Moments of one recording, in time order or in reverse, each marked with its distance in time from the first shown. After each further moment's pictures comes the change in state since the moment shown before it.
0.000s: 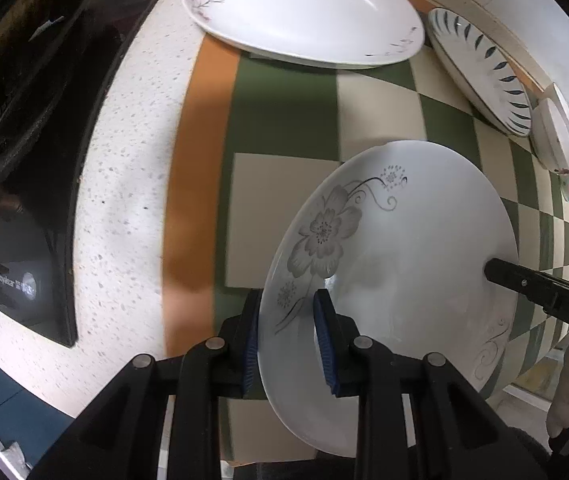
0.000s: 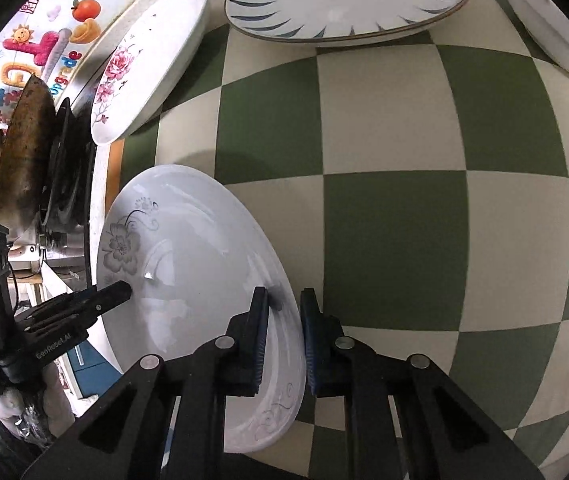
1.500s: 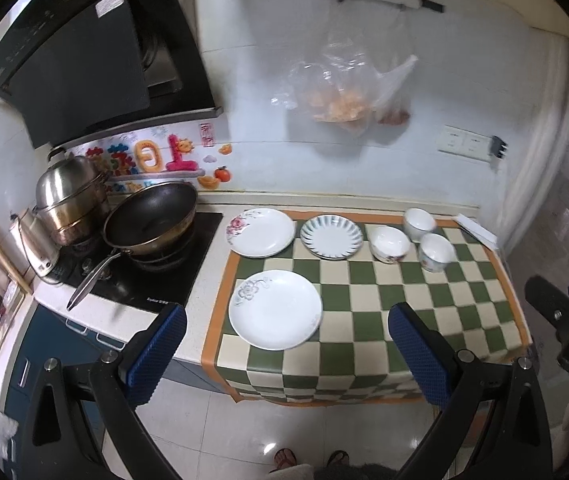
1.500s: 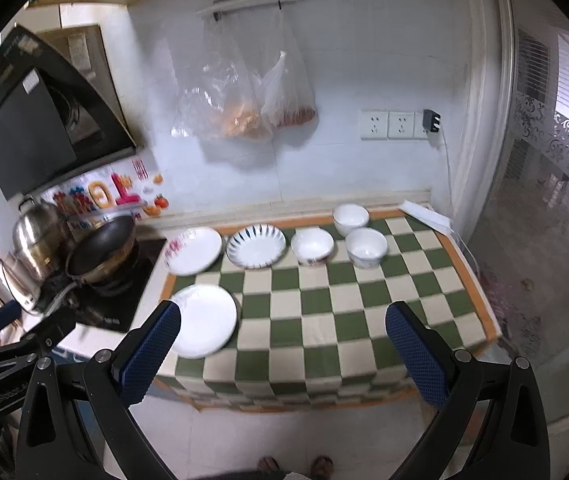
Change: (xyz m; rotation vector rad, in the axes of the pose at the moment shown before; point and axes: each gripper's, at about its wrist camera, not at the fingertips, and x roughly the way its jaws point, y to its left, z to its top) left arm -0.342 -0.170 -0.247 0.025 -0.764 0.174; right arm -0.444 0.044 -0.347 -0.134 -0.877 -0.274
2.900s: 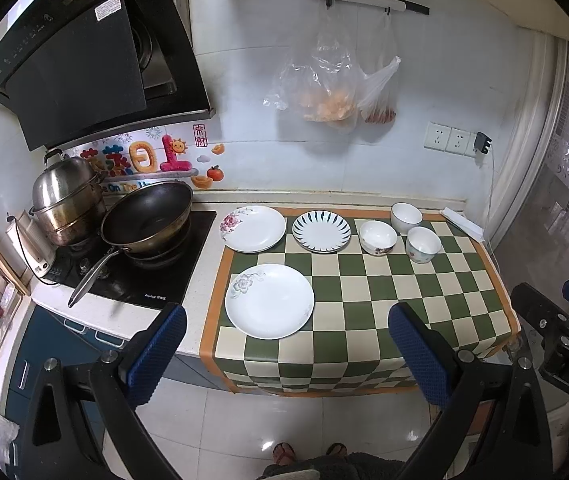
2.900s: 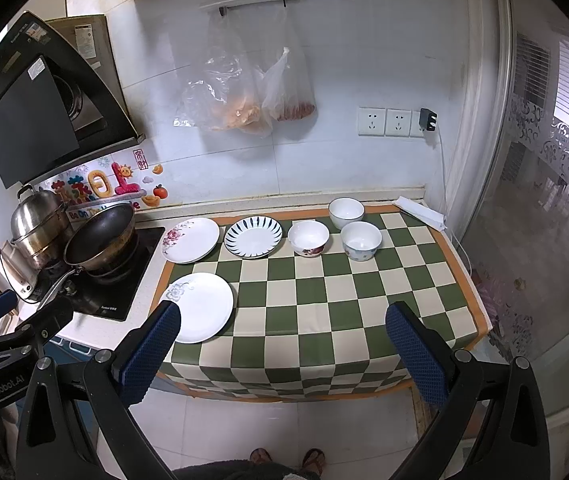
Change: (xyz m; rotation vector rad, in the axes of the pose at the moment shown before) left arm -0.036 0.005 -0.018 0.044 -0.001 -0.057; right arm -0.032 0.011 -0.019 -0.017 0.035 -0.046
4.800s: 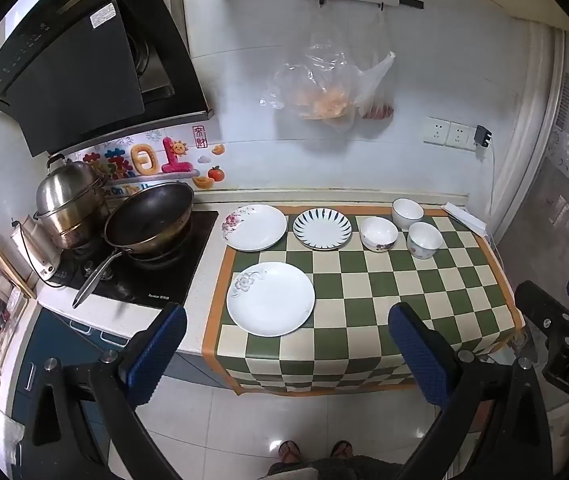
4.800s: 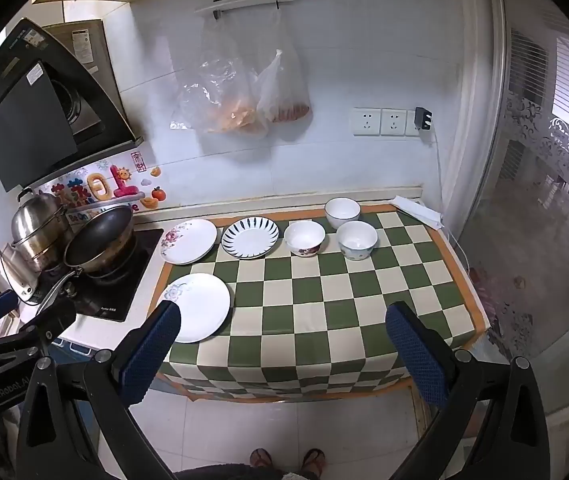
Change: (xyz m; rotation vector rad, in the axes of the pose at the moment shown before) left arm -0.006 -0.004 -0.007 0.004 -0.012 -0.003; right arm -0.007 -0.007 0.001 -0.013 -0.006 -0.015
